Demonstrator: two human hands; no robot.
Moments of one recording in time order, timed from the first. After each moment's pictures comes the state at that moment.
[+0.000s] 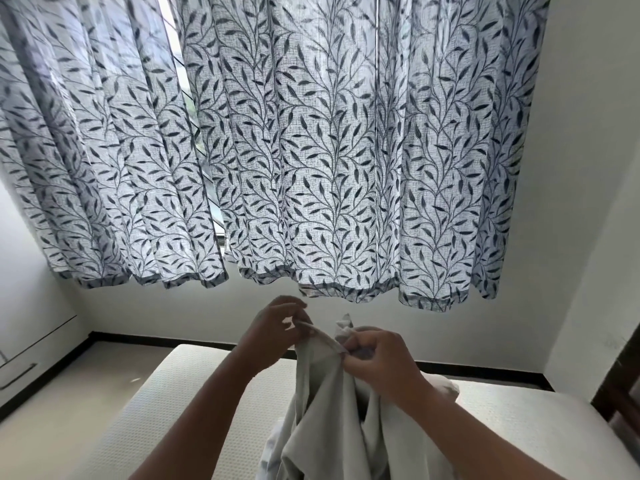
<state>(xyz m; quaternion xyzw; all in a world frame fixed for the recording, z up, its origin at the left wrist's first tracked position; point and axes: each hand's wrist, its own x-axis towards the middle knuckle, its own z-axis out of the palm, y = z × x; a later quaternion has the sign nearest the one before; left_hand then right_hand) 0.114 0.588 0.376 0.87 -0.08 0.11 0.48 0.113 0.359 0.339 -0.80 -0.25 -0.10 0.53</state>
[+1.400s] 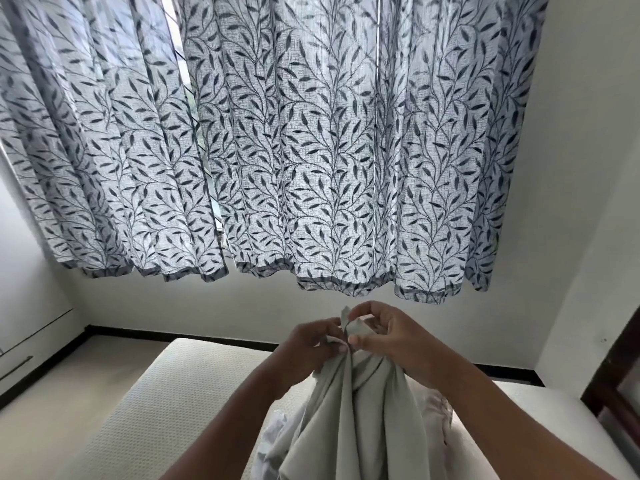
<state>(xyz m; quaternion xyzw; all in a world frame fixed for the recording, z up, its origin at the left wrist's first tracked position) 0.092 0.535 0.346 0.73 -0.14 -0.03 0.67 0.107 0.325 0.381 -0.70 -0.25 0.14 0.66</state>
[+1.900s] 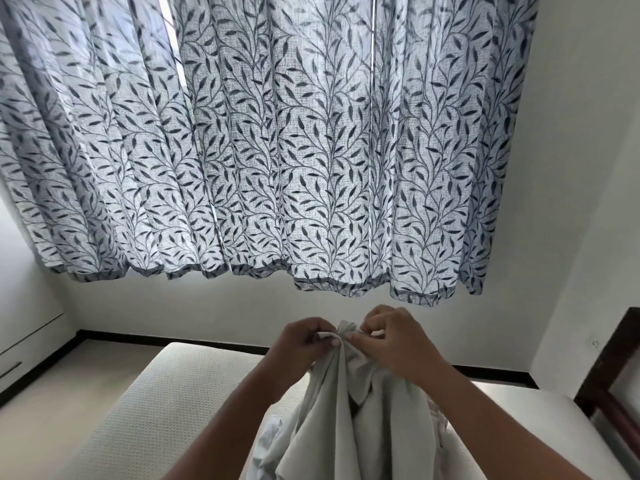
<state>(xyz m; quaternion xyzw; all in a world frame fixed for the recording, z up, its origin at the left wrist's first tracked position) 0.083 0.534 0.359 0.73 -0.11 0.00 0.67 0.109 0.328 0.380 -0.88 -0.22 -0.10 0.40</state>
